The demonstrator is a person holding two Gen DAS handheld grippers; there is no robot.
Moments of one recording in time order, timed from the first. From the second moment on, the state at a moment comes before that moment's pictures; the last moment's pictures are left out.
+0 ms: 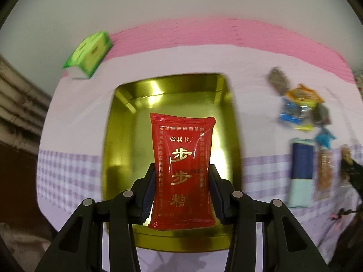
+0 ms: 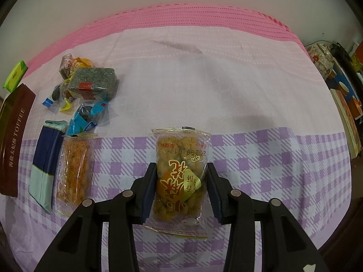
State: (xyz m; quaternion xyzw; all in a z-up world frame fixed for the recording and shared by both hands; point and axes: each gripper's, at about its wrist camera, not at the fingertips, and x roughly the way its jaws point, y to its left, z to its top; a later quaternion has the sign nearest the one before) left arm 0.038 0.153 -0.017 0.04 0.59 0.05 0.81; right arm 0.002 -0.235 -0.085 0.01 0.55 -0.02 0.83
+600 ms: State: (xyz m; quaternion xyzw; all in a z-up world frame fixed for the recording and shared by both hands) left arm 0.028 0.211 -0.065 0.01 0.62 0.09 0.78; right arm 0.017 -0.240 -0.089 0.01 0.57 -0.03 0.82
